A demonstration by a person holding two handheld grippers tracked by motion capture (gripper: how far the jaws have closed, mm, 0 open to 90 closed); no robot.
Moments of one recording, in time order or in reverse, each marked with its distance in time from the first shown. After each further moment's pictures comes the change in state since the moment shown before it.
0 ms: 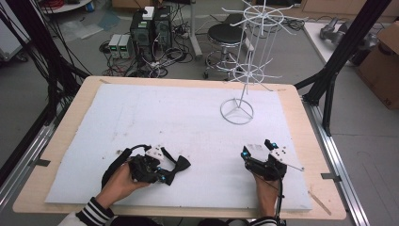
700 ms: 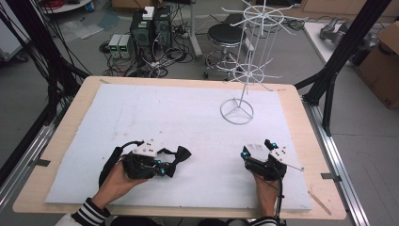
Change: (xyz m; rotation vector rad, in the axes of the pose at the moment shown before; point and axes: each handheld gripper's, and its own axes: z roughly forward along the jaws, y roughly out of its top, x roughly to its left) left arm 0.002 -0.002 -0.023 -0.226 0.013 0.031; right arm 0.000 0.000 0.000 0.001 -0.003 -0.004
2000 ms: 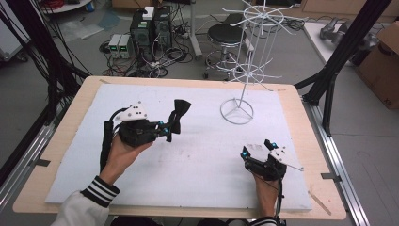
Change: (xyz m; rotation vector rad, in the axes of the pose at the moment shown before) left arm 0.032 0.066 -0.038 -0.381 0.108 -0.055; right arm 0.001 0.000 0.000 0.004 0.002 0.001
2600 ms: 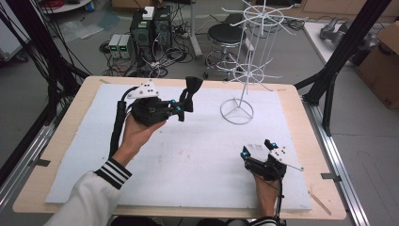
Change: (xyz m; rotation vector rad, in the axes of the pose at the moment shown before) left arm 0.012 0.049 0.029 -0.093 -0.002 0.039; right arm 0.000 0.000 0.000 0.001 -0.002 0.002
